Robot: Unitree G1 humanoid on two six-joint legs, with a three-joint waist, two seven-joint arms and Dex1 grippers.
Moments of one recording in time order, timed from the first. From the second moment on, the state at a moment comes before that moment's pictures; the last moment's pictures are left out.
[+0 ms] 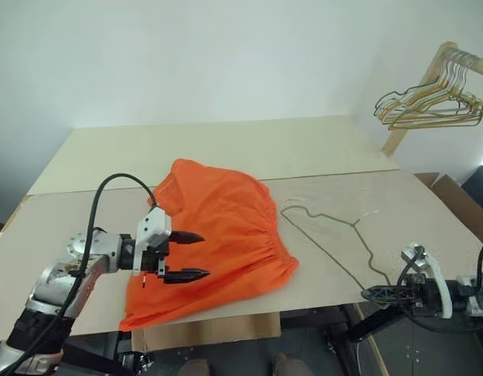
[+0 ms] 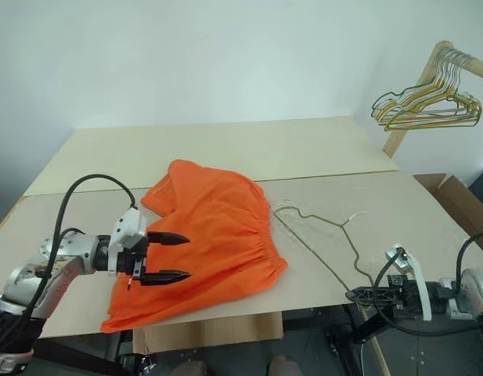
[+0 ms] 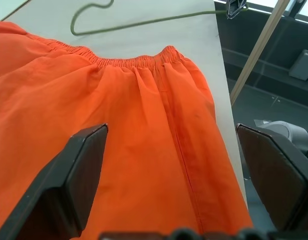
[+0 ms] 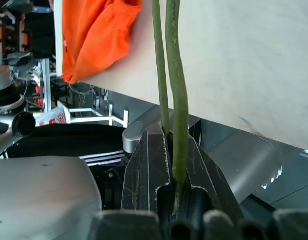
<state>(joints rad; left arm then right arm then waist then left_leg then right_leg) -0.20 0.80 -0.04 -0.21 -0.49 0.46 -1.23 -0.23 -1.07 0.10 0.38 0.73 1.23 1.41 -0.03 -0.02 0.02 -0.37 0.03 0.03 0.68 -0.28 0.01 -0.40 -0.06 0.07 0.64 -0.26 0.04</state>
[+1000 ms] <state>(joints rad) -0.12 0.81 -0.03 -0.26 -0.46 0.46 -1.16 -0.38 -0.99 0.20 0.46 0.59 1.23 1.46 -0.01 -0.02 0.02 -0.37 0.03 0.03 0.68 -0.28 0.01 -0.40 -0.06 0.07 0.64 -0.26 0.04</state>
